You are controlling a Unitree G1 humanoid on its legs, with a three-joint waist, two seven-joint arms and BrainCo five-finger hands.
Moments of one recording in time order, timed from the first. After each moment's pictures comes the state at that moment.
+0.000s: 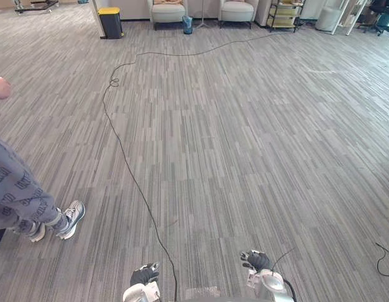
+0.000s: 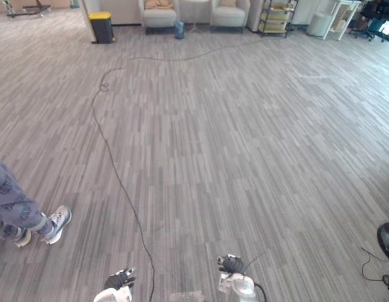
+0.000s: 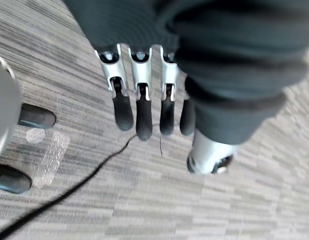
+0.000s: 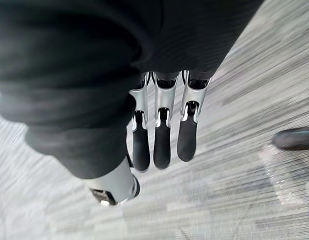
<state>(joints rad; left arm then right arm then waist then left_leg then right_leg) 0.14 -0.03 0.27 0.91 -0.19 -0.04 0.13 0.09 0.04 -0.20 0.85 0.09 -0.03 -0.13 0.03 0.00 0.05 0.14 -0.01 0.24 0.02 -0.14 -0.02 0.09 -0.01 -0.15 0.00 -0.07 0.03</state>
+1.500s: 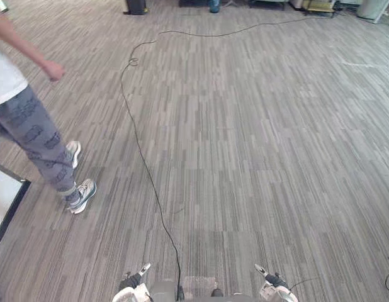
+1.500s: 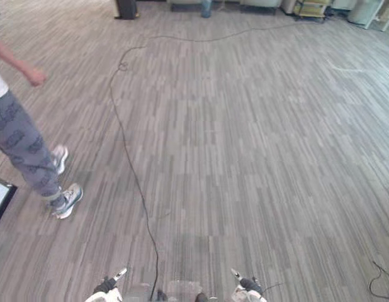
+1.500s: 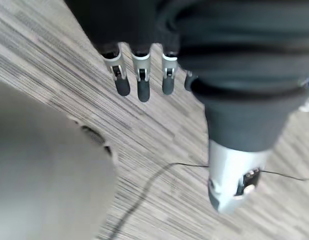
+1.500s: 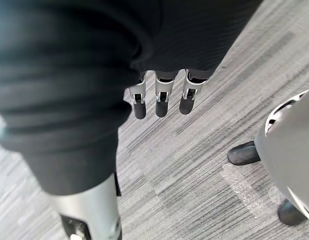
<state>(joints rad) 0.07 -0.03 0.45 0.95 -0.14 -0.01 0.10 0.04 0.06 -0.48 0.98 0.18 0.01 -0.13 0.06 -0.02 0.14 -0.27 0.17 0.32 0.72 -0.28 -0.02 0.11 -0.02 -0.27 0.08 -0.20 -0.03</state>
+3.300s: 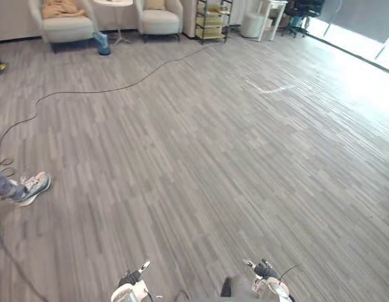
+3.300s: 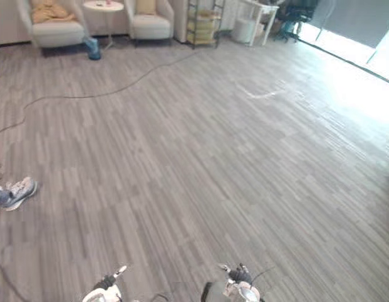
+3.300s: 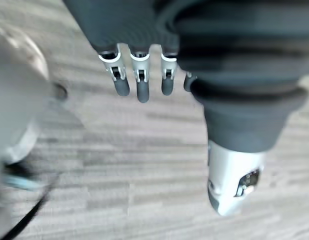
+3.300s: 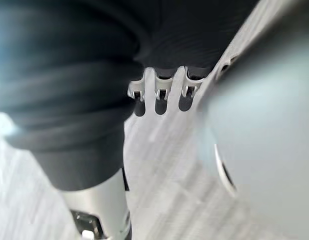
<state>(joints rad) 0.00 0.00 0.38 1.03 -0.19 0.01 0.10 0.03 0.07 -0.40 0.92 0.12 0.00 -0.09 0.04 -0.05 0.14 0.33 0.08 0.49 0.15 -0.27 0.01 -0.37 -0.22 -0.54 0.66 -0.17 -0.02</state>
